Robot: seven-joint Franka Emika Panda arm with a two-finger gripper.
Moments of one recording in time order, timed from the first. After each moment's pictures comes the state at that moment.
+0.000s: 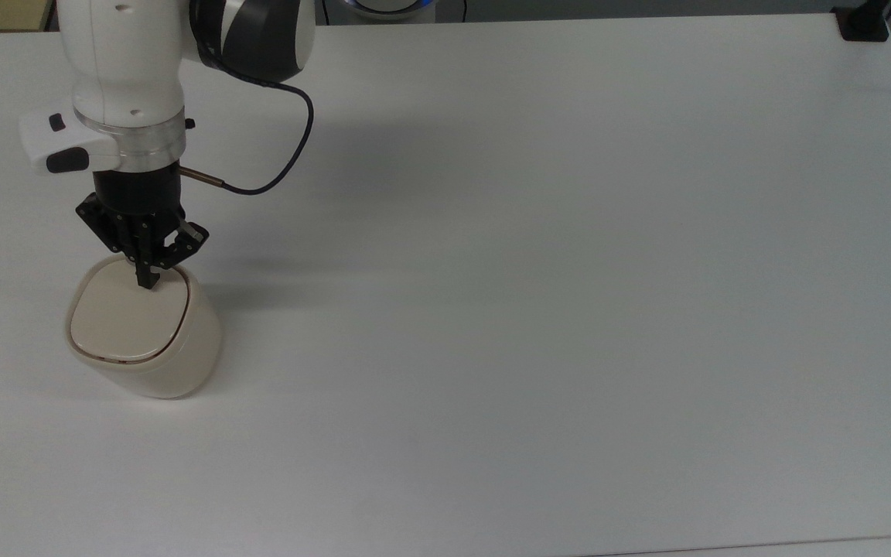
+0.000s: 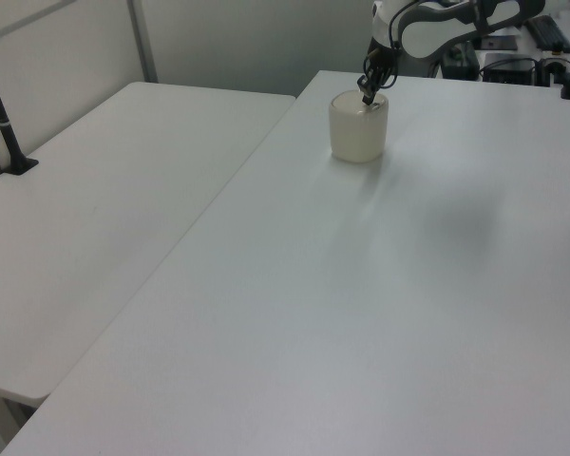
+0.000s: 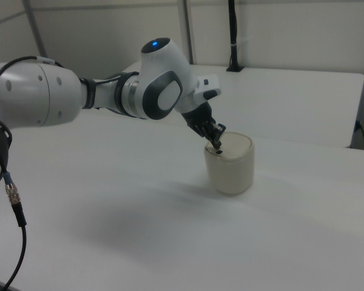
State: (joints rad) arm -0.13 0.43 -0.11 -1.56 -0.12 2.37 0.09
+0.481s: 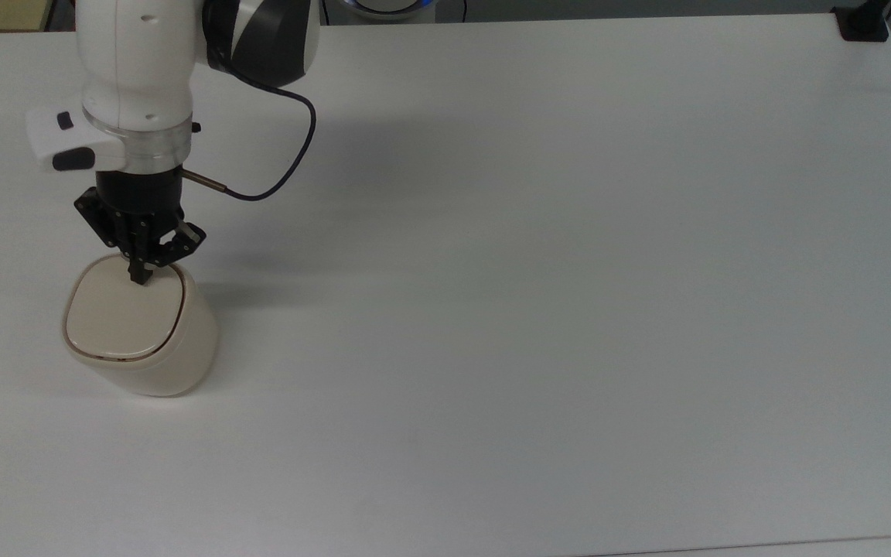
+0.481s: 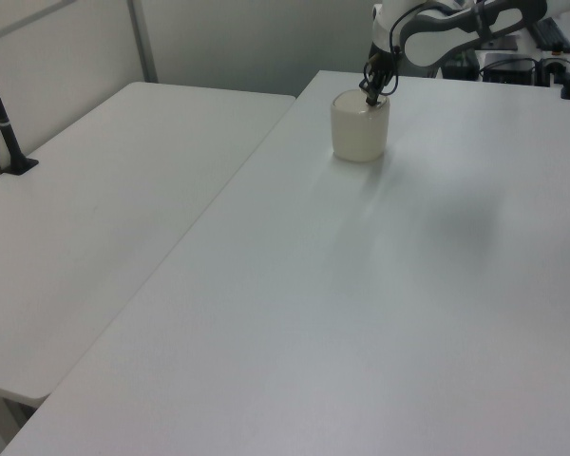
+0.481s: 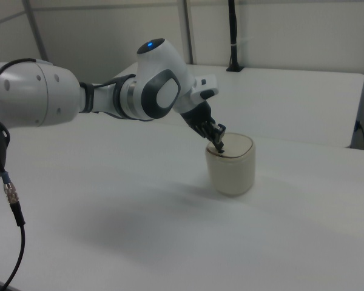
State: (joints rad) arm -0.13 0.42 -0.11 -1.57 -0.22 2.37 0.20
